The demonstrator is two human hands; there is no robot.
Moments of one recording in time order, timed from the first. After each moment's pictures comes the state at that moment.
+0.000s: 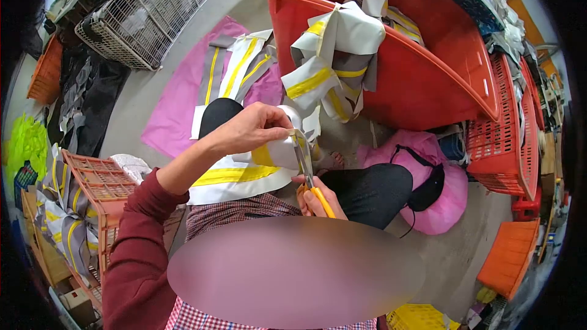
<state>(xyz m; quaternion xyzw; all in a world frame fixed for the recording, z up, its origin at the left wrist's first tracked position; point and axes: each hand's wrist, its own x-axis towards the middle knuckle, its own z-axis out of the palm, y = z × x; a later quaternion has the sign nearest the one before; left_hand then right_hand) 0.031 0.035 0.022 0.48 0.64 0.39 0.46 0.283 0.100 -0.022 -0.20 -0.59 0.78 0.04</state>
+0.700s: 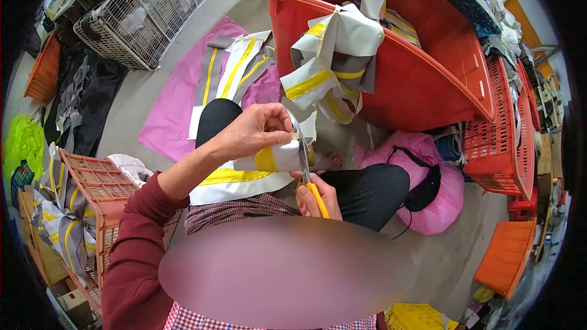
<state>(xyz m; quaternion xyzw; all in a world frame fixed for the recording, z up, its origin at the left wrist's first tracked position) 0.040 0.028 0.018 0.41 0.57 0.50 0.50 0.273 0.092 -0.026 -0.24 -0.58 0.78 0.08</state>
